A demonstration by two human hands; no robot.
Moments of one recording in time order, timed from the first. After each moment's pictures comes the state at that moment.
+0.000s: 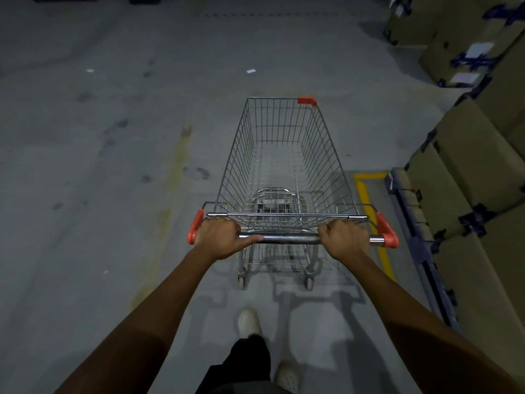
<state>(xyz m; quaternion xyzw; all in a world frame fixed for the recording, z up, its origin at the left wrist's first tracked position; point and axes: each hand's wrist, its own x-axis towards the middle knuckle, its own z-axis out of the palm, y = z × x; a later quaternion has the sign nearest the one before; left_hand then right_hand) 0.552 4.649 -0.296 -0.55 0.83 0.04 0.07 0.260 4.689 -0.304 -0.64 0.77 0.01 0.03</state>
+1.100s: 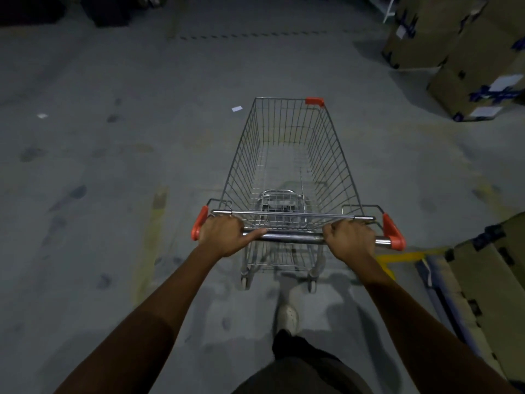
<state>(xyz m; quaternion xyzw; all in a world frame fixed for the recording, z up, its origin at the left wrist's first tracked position) 0.471 3.919 -0.306 -0.53 0.84 0.04 0.05 0.188 3.983 -0.312 -0.60 0.80 0.02 0.00</state>
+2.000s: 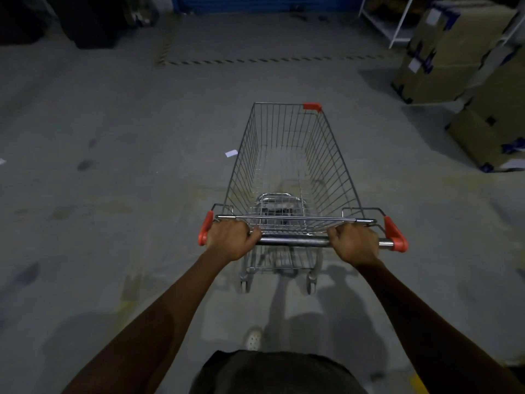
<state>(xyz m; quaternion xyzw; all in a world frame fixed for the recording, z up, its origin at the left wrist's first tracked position) 0.379 3.343 -0.312 -0.57 0.82 0.06 0.04 0.089 3.408 -0.324 -0.64 0.77 -0.04 -0.02</state>
